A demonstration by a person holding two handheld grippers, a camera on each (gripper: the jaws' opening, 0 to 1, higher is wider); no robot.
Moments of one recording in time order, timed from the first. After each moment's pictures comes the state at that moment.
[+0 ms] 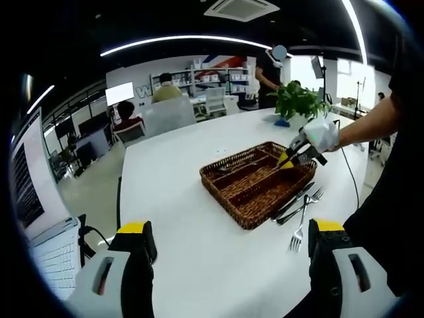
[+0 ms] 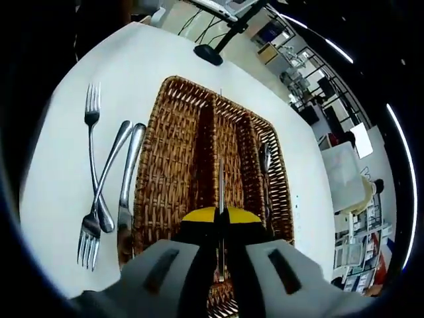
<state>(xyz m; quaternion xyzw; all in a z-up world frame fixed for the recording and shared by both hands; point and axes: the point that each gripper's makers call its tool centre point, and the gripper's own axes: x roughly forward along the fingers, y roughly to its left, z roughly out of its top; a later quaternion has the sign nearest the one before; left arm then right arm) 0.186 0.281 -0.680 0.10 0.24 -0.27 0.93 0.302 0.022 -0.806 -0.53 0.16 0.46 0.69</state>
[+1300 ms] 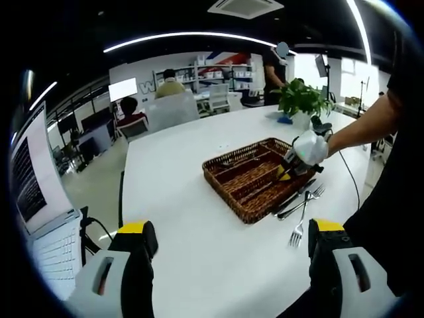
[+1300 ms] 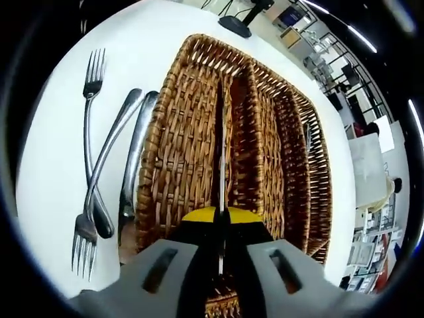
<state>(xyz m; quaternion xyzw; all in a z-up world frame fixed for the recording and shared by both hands) 0.179 0.294 -0.690 0.10 0.26 -0.26 0.92 0.304 0.022 -0.864 -0.55 0.24 0.48 0.64</state>
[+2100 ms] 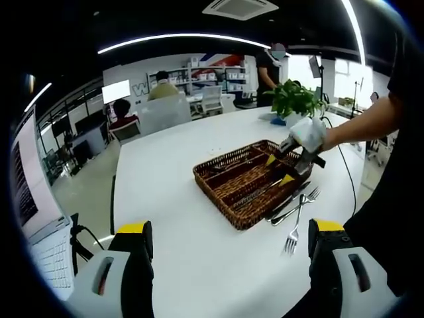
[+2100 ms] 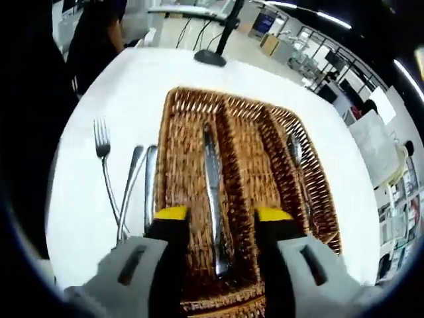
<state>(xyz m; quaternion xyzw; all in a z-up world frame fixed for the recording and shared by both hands) 0.183 0.263 -0.684 0.09 0.24 -0.29 0.92 0.302 0.043 -0.806 -0.39 0.23 0.50 0.74</state>
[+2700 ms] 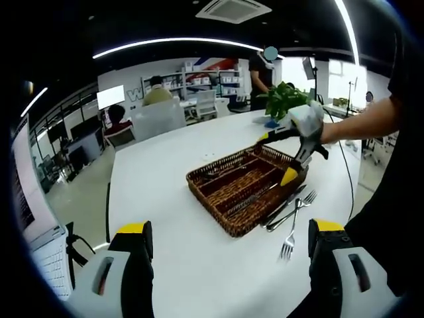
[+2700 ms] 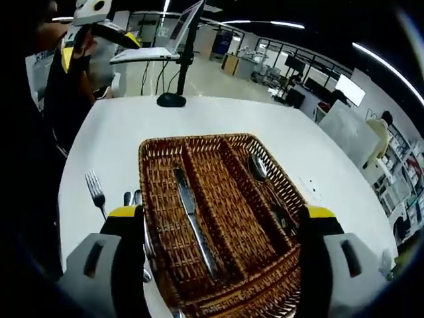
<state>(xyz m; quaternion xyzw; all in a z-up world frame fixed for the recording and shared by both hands) 0.187 0.249 -0.682 0.10 0.23 -0.31 0.92 0.304 0.026 -0.771 -0.30 0.22 0.45 0.81</state>
